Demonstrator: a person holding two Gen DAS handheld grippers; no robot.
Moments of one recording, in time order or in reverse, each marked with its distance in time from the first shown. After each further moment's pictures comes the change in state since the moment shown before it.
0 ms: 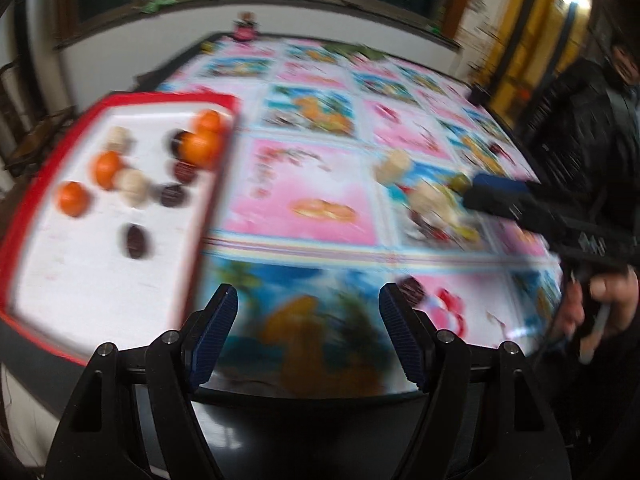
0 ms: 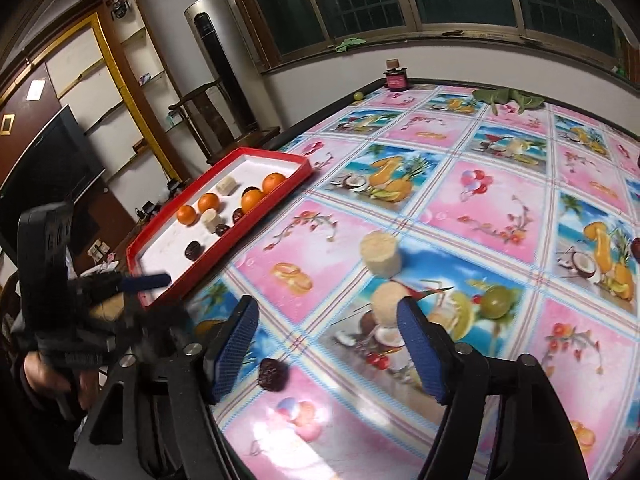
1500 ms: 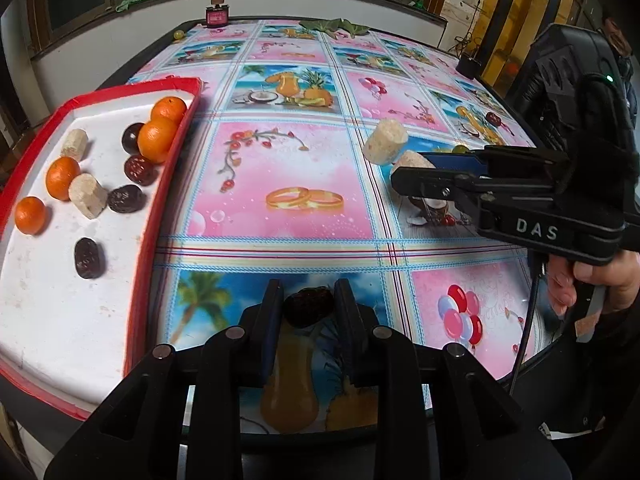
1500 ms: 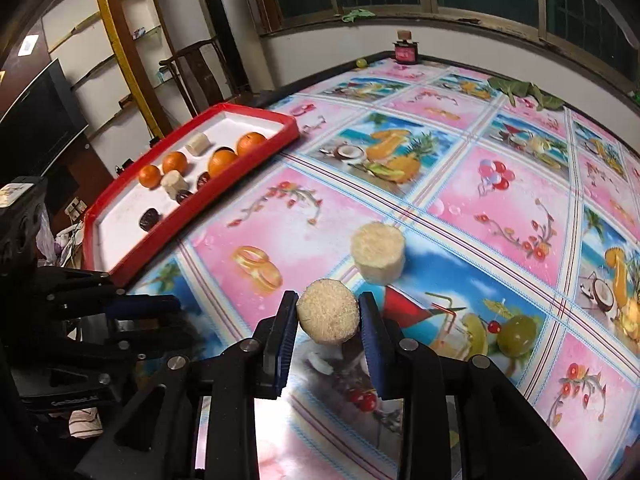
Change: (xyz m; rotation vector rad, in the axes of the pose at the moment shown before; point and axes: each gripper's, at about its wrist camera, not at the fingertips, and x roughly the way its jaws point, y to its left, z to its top) left arm 0.027 -0.004 0.008 0.062 0.043 0.003; right arm 0.057 0.007 0.007 -0.102 0.111 -0.071
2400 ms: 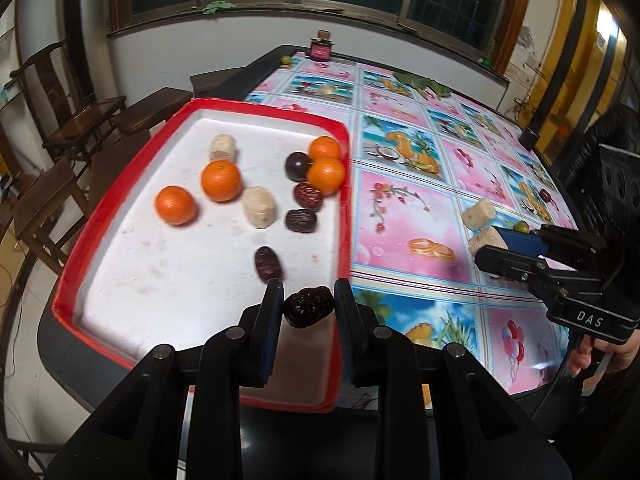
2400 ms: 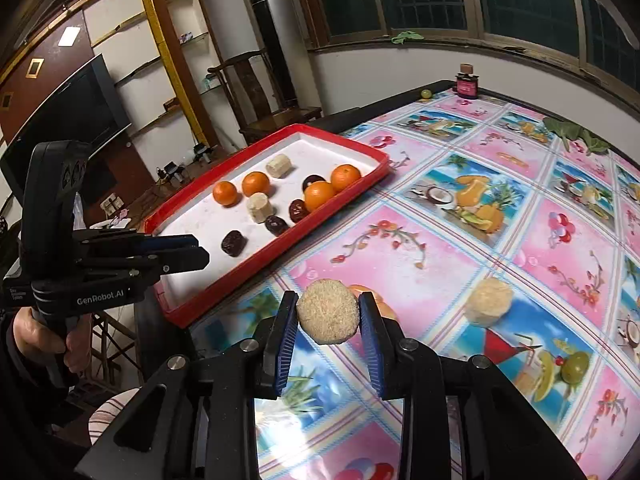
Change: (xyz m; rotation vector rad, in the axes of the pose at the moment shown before) left arm -0.057 0.096 -0.007 -0.199 -0.120 0.136; right arm -0.010 0.067 0.018 -0.079 -0.062 0.131
